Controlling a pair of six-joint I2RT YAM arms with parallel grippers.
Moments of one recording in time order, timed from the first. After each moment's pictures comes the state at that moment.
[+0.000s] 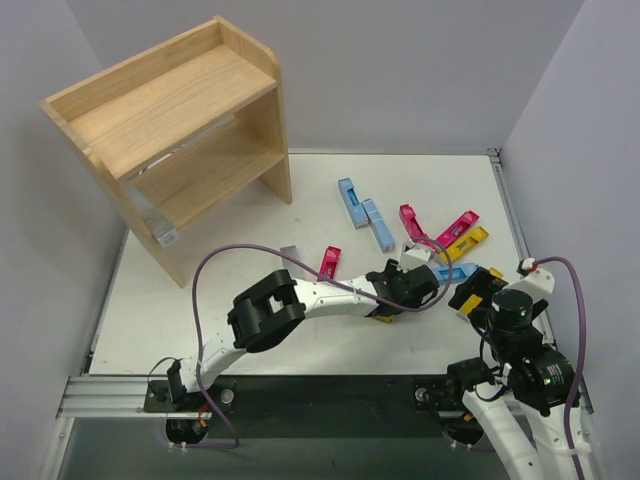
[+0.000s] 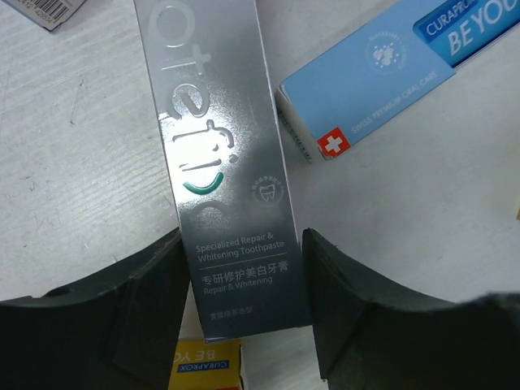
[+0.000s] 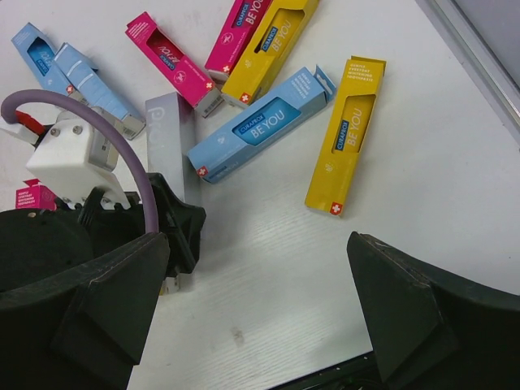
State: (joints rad) left arm -1.24 2.30 1.78 -0.32 -0.50 -0.64; right arm 0.27 0.34 0.75 -1.01 0.46 0.55
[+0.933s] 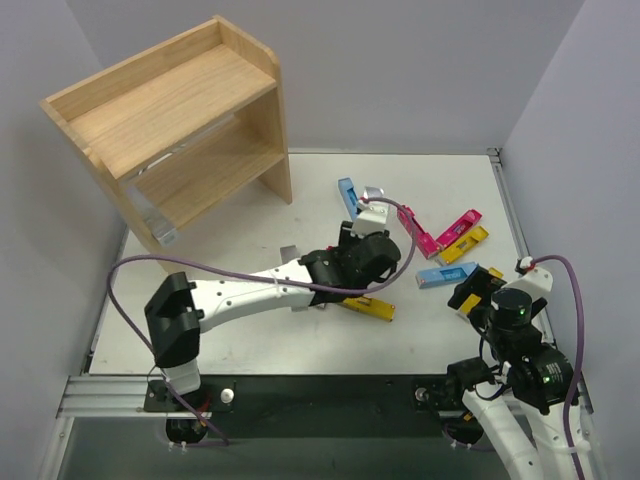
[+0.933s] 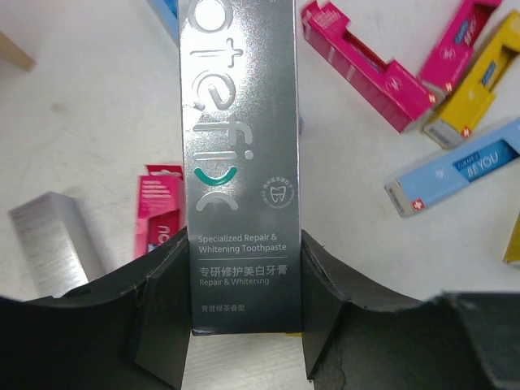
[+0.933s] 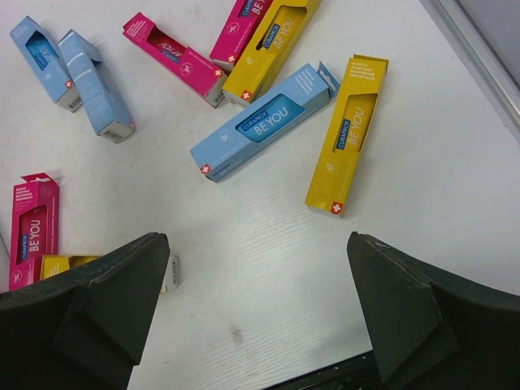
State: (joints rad) left arm -1.21 1.82 1.53 -0.40 -0.78 -0.57; right arm 0.27 0.34 0.75 -1.00 0.45 0.54
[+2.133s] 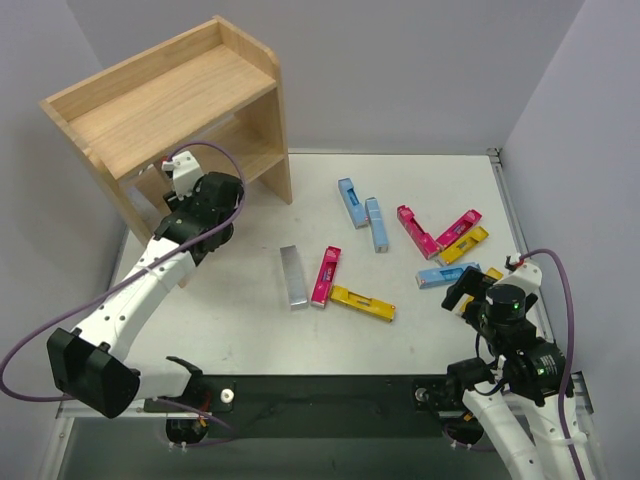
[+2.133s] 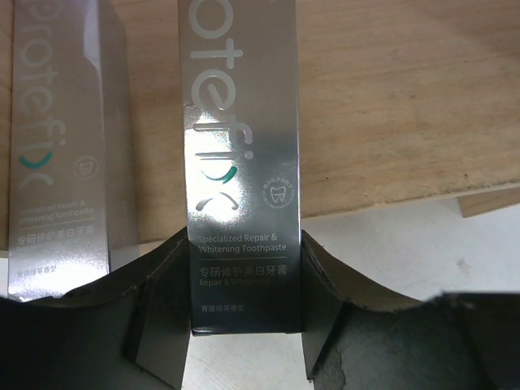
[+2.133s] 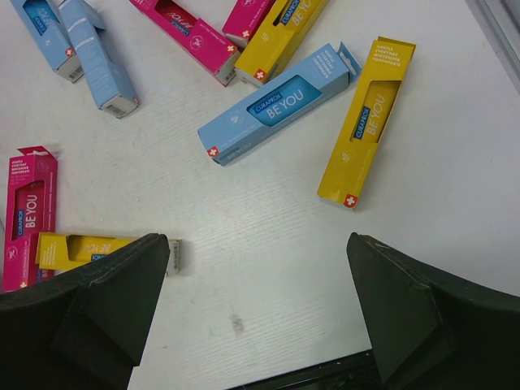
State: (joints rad) left arm -0.47 1.28 1.24 -0.68 -0.93 -0.67; right arm 0.27 0.37 0.73 -0.99 0.39 0.52
